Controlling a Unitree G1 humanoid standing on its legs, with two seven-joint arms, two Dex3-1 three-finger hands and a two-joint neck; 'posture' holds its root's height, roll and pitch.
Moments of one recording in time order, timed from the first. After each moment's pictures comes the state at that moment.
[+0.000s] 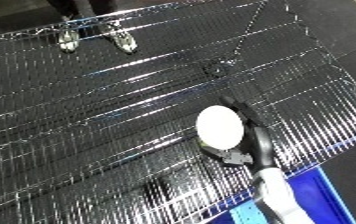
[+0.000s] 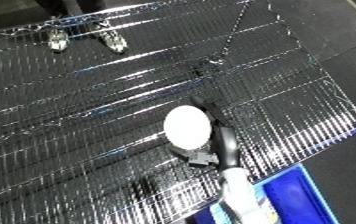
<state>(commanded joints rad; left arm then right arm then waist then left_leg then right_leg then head) -0.29 0.46 -0.22 0.08 -0.85 -0.05 0.01 -0.85 -0.61 0.19 0.65 0.56 -0.30 -0.22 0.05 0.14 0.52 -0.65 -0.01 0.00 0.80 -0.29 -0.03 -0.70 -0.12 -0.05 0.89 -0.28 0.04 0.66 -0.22</state>
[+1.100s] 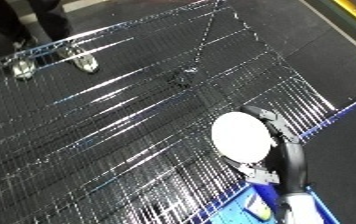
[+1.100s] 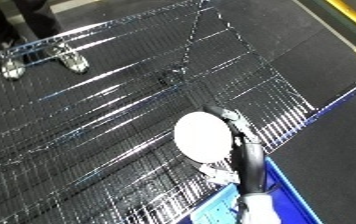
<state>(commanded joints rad) -0.22 0.41 -0.13 0.11 -0.79 -0.11 -0.06 -0.49 -0.59 -0.03 0.12 0.39 -0.28 -0.38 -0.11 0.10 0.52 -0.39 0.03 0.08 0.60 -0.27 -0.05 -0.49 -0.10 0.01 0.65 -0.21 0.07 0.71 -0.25</state>
